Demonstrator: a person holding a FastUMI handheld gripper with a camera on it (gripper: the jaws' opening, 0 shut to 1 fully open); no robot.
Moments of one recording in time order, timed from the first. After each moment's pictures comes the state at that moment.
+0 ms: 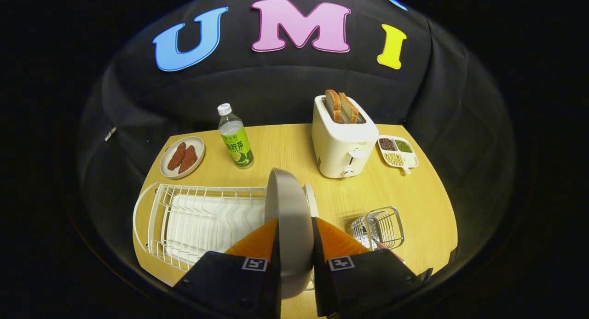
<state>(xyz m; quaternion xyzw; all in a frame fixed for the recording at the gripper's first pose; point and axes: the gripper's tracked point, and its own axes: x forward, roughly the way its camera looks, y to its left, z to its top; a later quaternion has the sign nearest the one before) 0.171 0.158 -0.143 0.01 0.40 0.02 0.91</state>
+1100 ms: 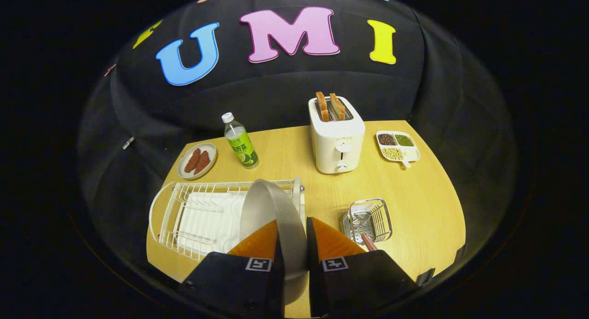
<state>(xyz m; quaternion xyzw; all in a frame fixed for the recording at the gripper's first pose) 0.124 0.110 -0.119 0.08 0.39 0.09 0.91</state>
